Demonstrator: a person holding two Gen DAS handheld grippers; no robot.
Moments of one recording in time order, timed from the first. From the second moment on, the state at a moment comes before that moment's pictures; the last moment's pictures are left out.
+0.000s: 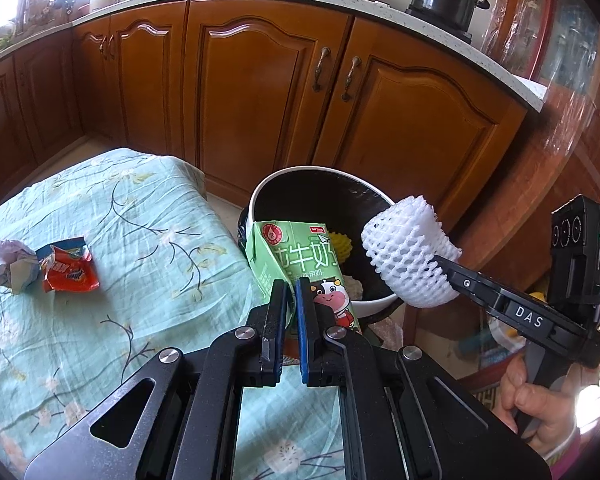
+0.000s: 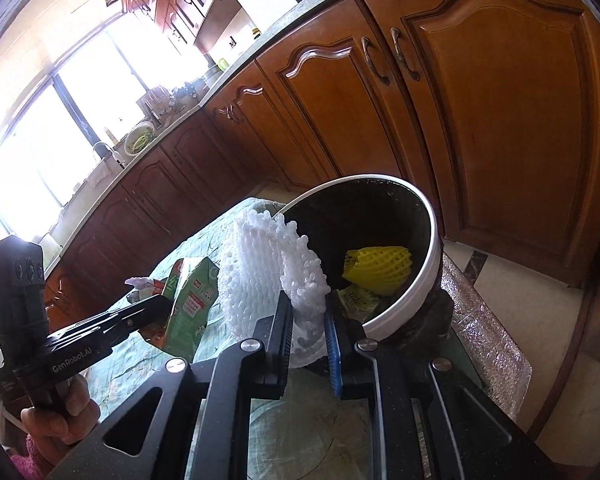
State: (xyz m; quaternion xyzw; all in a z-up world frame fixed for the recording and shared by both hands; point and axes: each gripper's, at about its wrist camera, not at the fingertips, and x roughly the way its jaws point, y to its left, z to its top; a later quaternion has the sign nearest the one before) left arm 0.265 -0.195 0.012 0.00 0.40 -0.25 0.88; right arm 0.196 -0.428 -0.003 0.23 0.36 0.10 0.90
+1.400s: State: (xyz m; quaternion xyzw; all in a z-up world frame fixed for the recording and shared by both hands) left arm 0.336 -0.269 -0.007 0.04 0.44 -0.25 0.86; right arm 0.275 -0.444 -0.020 0.18 0.42 0.05 0.89
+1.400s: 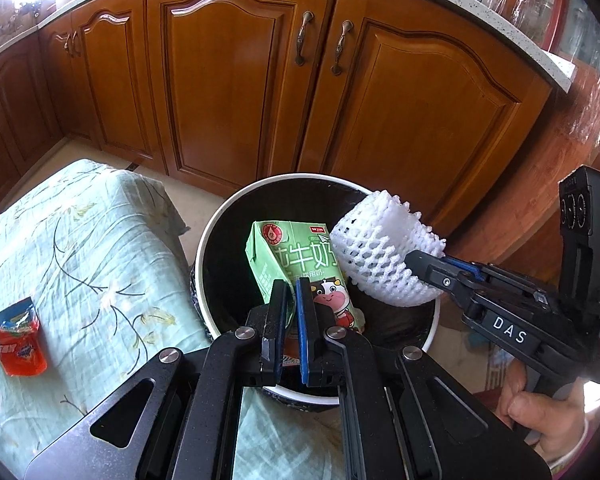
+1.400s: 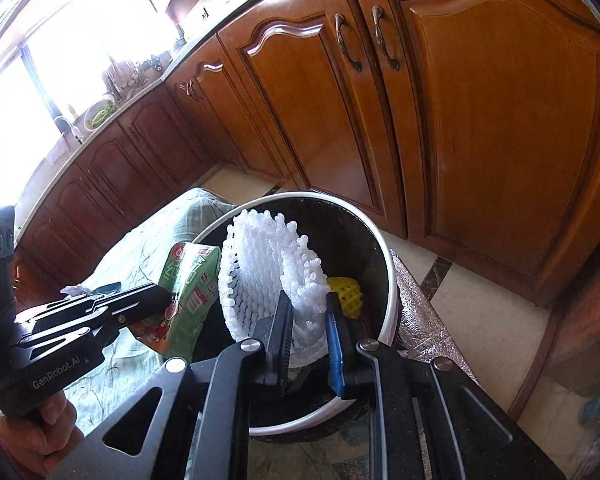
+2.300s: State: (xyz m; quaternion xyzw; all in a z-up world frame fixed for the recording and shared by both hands) left arm 0.279 -0.147 -0.014 -0.06 0.43 -0.19 0.88; right arm 0.224 -0.401 -0.012 0.23 0.37 0.12 0.89
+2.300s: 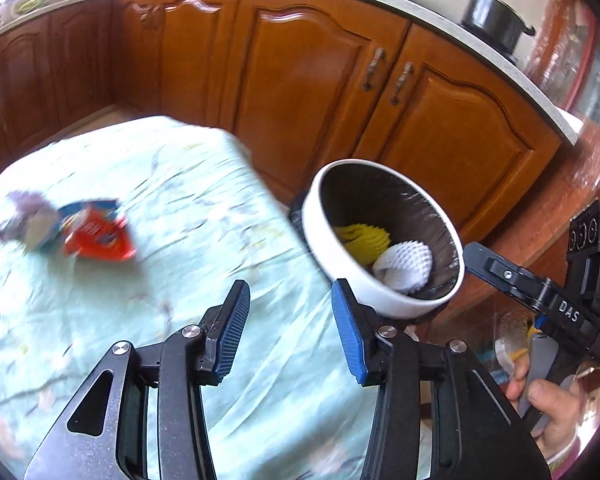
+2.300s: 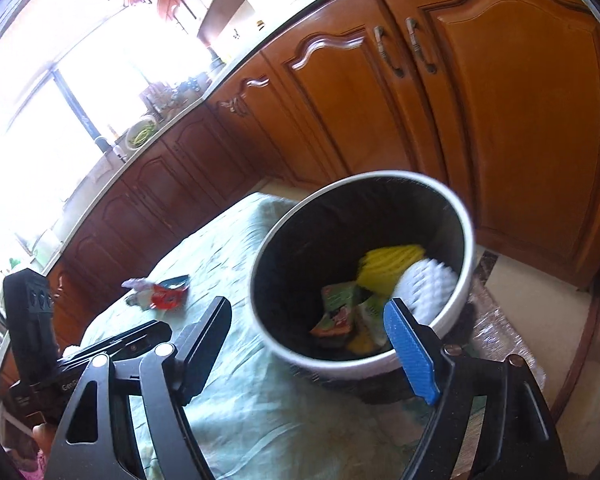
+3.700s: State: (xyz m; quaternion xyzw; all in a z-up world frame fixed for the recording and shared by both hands) left arm 0.311 0.051 -0.025 -0.13 0.43 -0.06 0.89; right arm 0.317 -0.192 -0.021 0.20 0.44 0.27 0.83
